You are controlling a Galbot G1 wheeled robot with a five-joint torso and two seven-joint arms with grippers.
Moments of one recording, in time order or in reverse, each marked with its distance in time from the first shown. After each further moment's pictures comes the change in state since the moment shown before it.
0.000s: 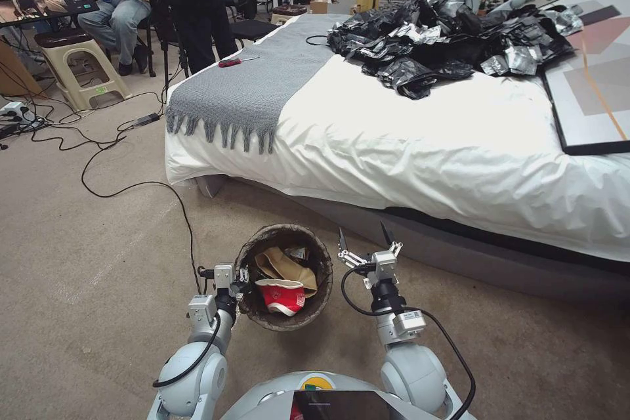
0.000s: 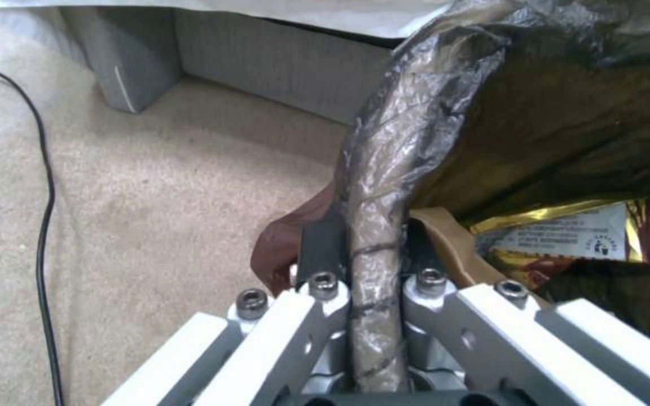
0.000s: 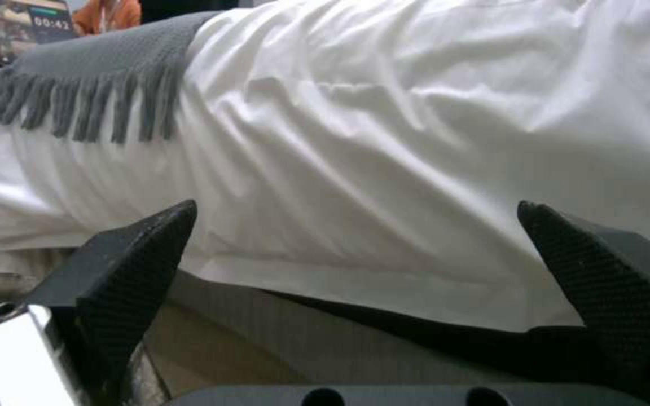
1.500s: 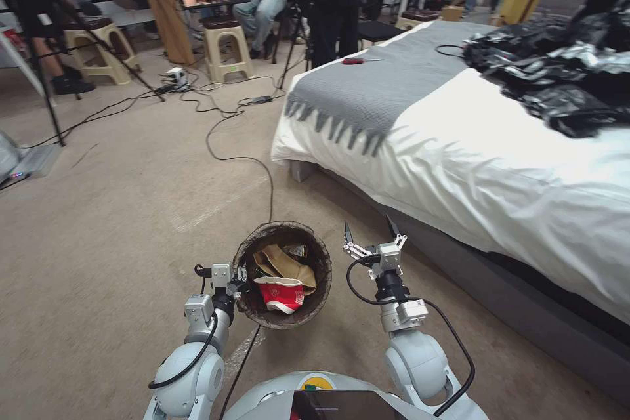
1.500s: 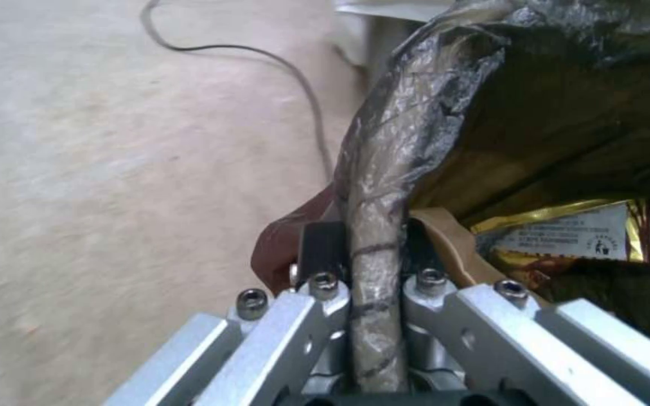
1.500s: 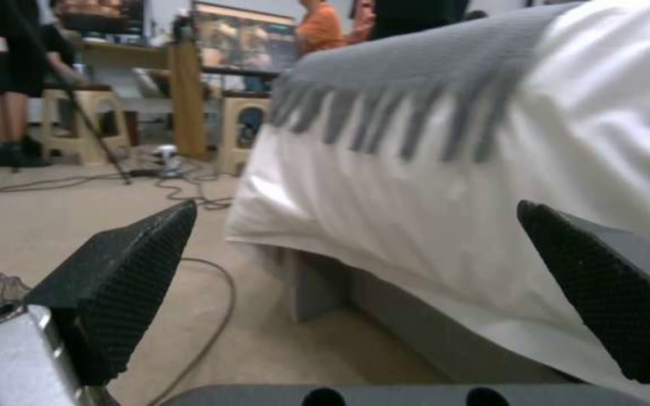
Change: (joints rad) left arm 0.004 0.006 -0.007 -0.016 -0.002 -0.002 0.002; right arm 0.046 -0.008 0.036 -0.033 0.009 -0.003 -0.026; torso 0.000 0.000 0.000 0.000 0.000
